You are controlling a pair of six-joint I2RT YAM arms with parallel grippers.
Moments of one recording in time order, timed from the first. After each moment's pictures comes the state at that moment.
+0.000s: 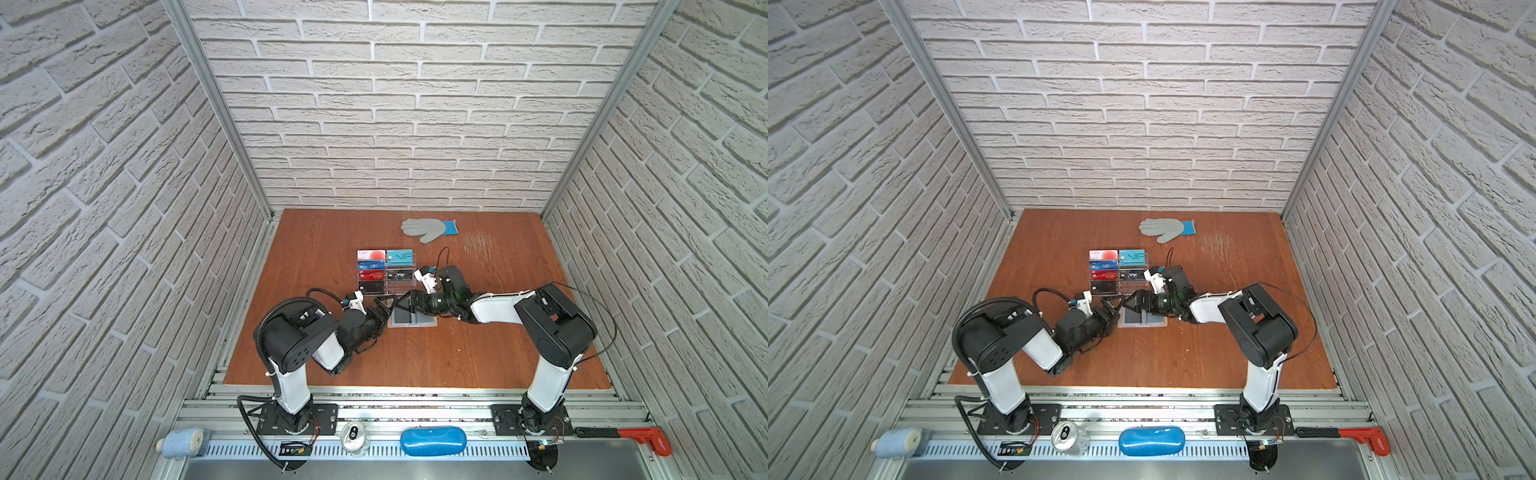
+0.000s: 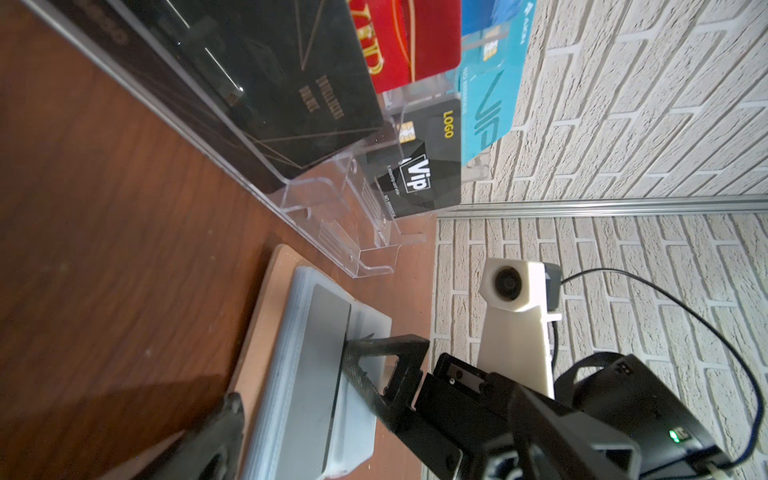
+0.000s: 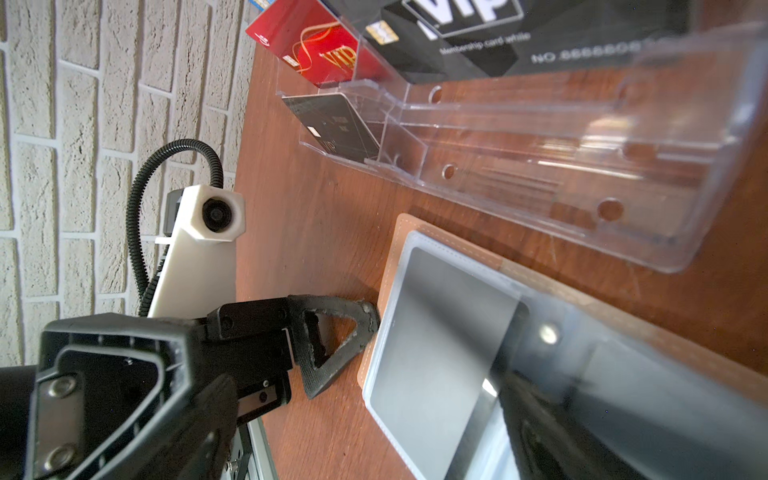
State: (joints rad) left arm -0.69 1.80 0.24 1.29 0.05 -1.41; right arm 0.52 1.84 0.83 0.30 -0.63 0.73
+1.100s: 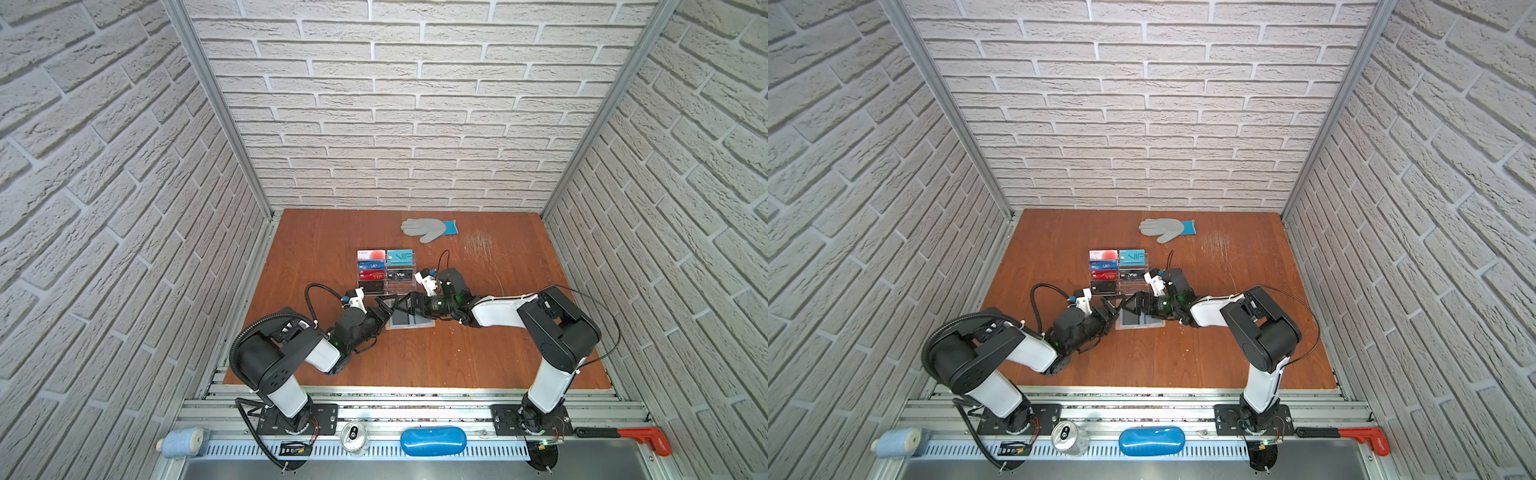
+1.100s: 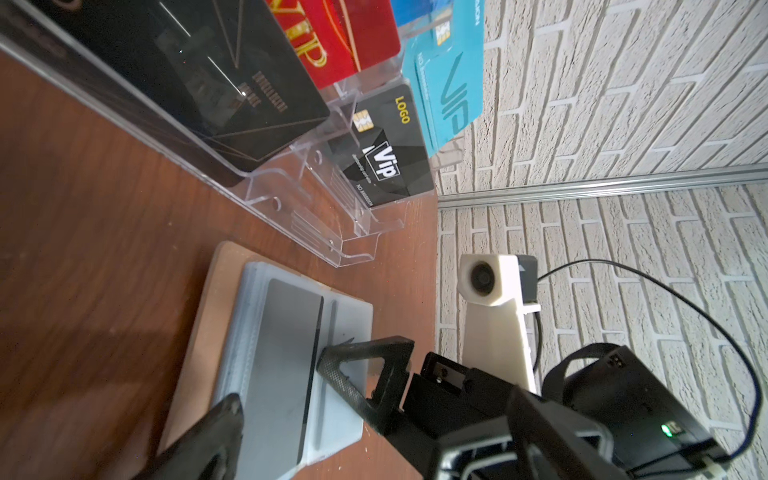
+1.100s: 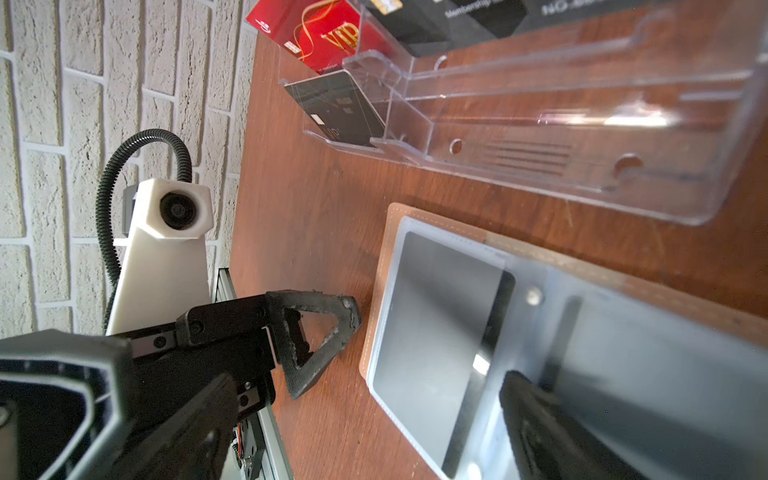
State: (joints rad) left arm -0.70 1.64 0.25 1.11 0.04 -1.35; right arm 0.54 1.80 0.80 0.30 -0.61 0.77
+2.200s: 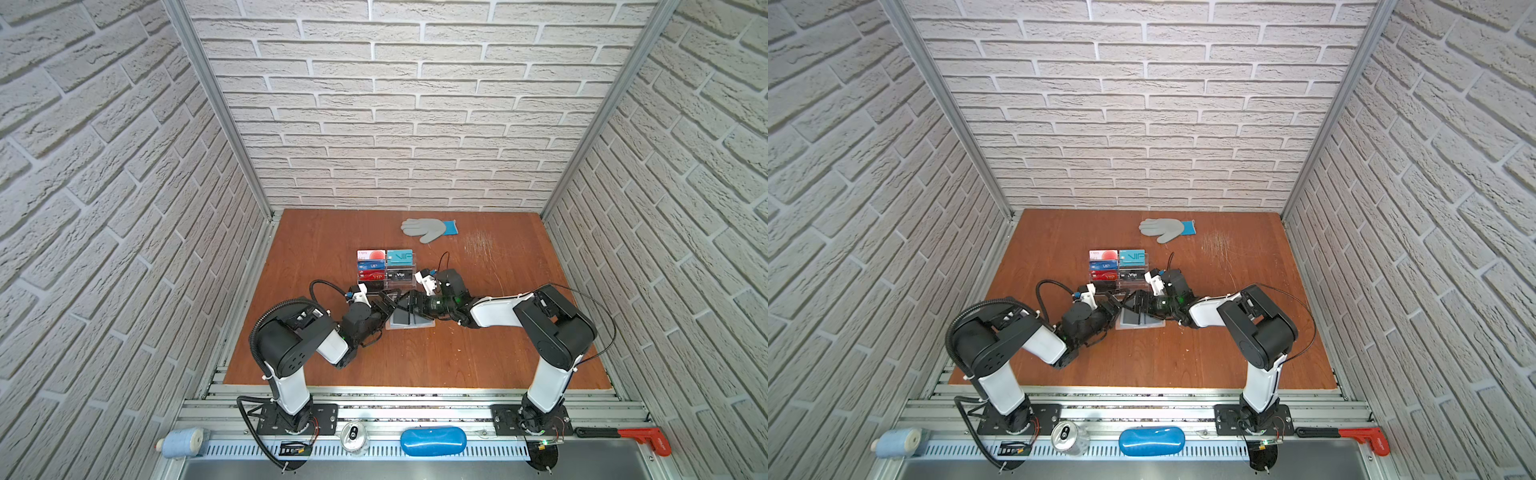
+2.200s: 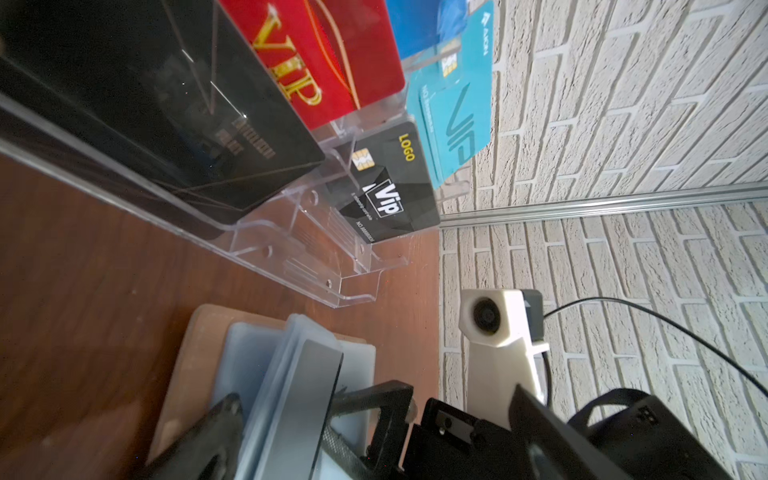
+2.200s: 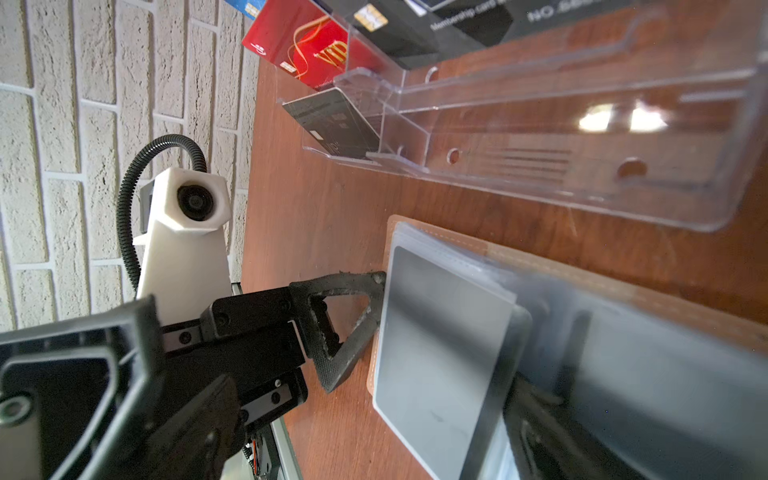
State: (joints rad) left arm -0.70 1.77 0.34 1.17 0.01 -1.34; right arm 0.53 1.83 0.79 0.37 -0.60 0.85
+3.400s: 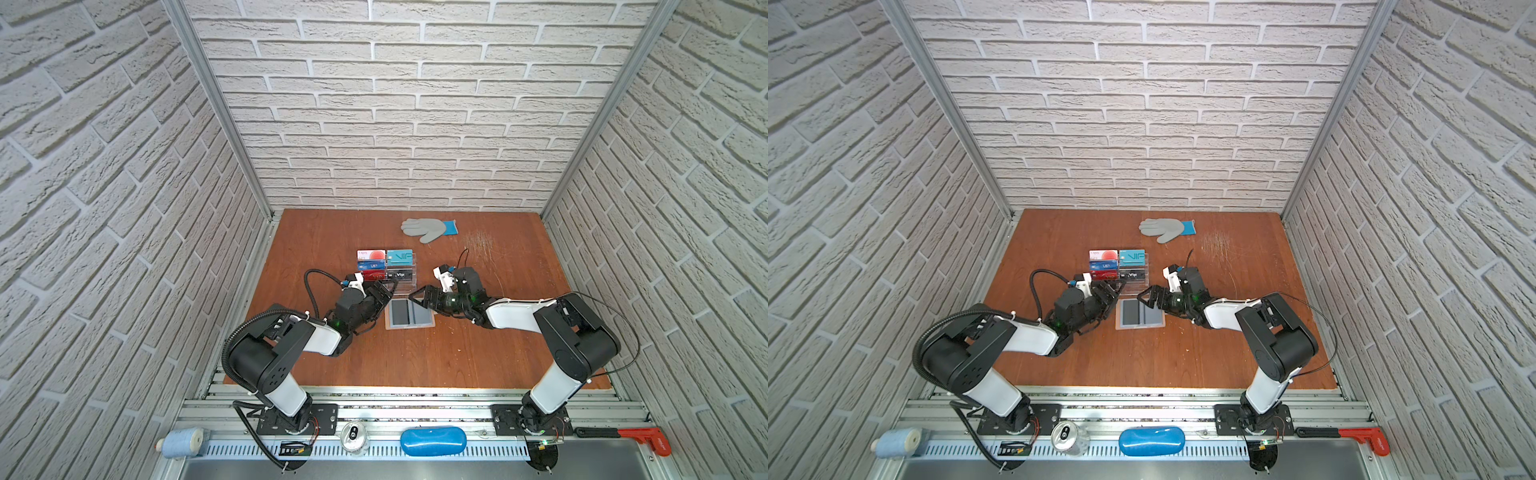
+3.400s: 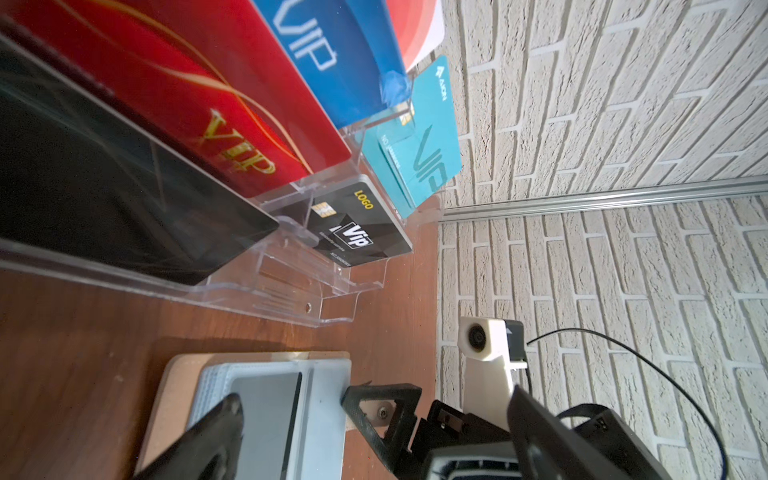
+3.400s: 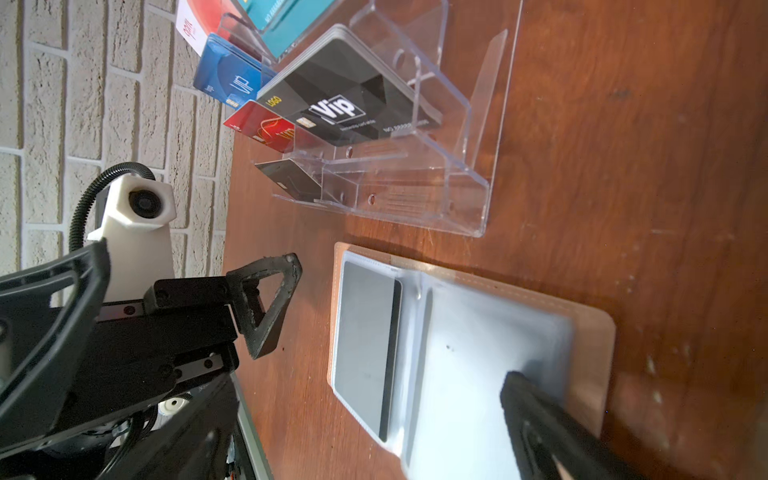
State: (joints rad) left arm -0.58 1.61 0.40 0.91 0.15 -1.29; right arm 0.45 1.69 0.71 0.29 -0.53 0.80
